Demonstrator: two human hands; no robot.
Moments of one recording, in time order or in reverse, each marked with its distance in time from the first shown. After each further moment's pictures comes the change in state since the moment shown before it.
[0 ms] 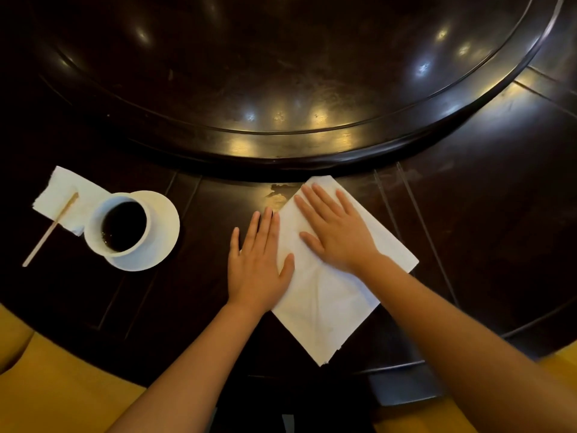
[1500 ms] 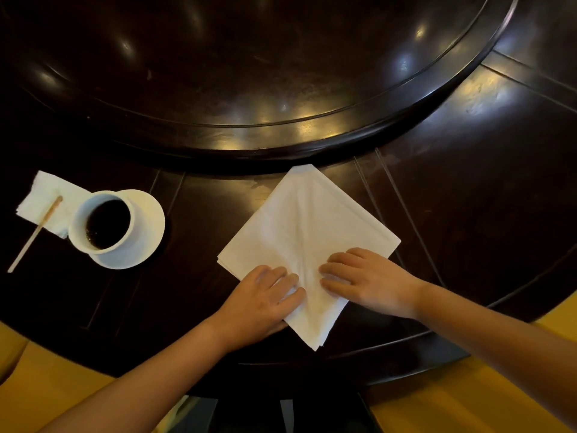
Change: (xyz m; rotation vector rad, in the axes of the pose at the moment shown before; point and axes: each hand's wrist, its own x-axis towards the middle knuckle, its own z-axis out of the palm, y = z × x) left_hand -0.049 -0.005 -0.008 -0.088 0.140 0.891; right_hand -0.110 0.011 -0.014 0.006 0.028 -0.527
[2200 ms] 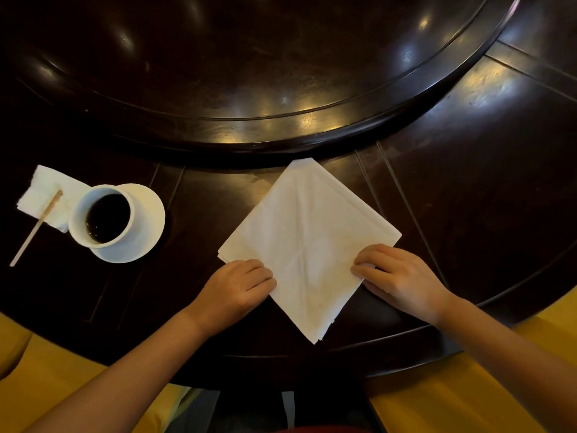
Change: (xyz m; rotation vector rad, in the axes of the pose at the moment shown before) left_hand -0.019 -0.023 -0.014 -0.136 0.053 -0.062; right_hand -0.034 -0.003 0.002 0.079 0.257 0.266
